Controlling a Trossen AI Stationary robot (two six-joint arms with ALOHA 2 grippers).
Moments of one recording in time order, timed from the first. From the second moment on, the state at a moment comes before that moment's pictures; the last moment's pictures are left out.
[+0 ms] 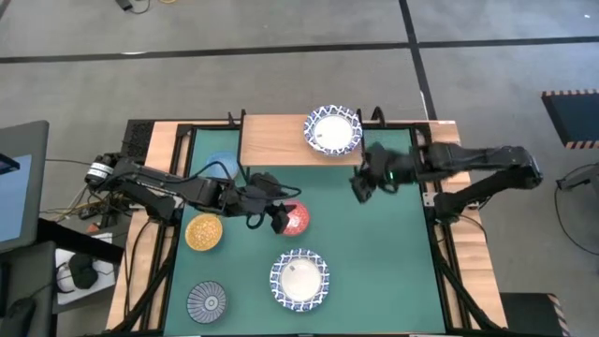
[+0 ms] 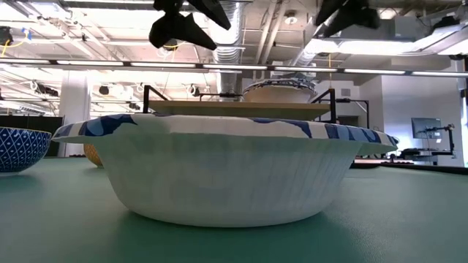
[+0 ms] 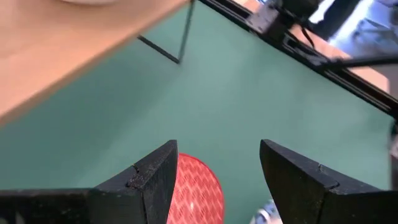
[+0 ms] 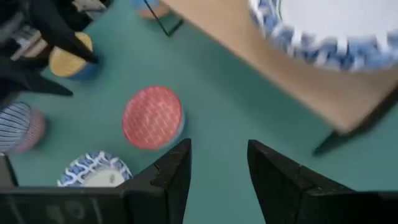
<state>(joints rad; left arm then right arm) -0.18 1.41 1.13 -0.30 -0.44 -0.64 0.07 1.22 1.32 -0.96 0.31 0.82</state>
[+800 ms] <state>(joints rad) -0.54 1.77 1.13 -0.40 -0.28 -1.16 0.48 1.38 1.28 -1.01 0.43 1.32</state>
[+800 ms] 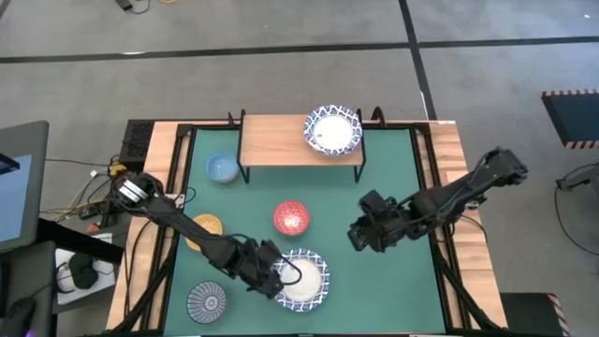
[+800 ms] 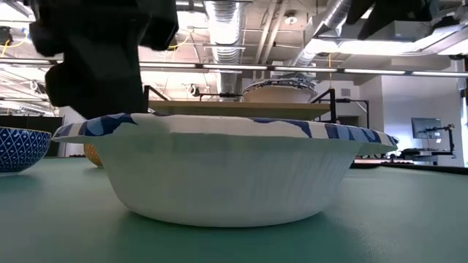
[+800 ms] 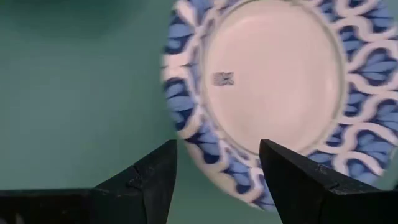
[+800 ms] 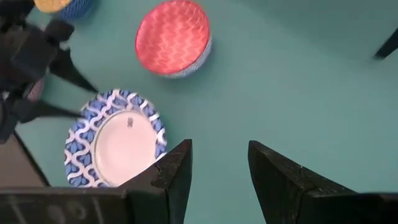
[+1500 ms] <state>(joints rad) -0.39 1.88 1.13 -0.30 -0.07 -0.98 0.54 1.39 1.28 -1.10 0.39 1.34</state>
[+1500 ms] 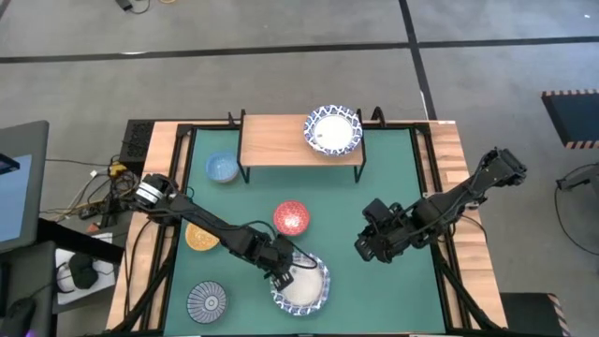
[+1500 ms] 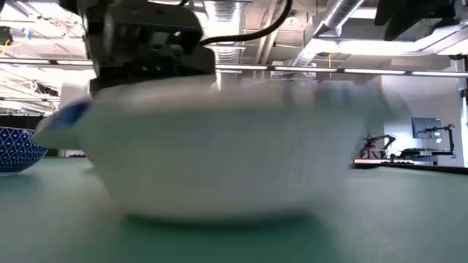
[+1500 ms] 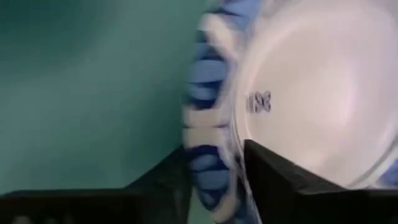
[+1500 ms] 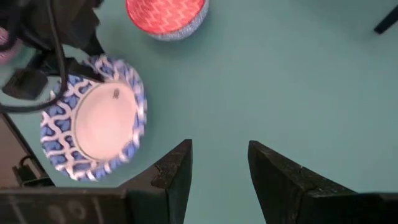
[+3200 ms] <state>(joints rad) -0.04 1.66 1.63 -0.93 -0.37 -0.55 -0.48 1.27 1.28 -0.63 -0.03 0.52</state>
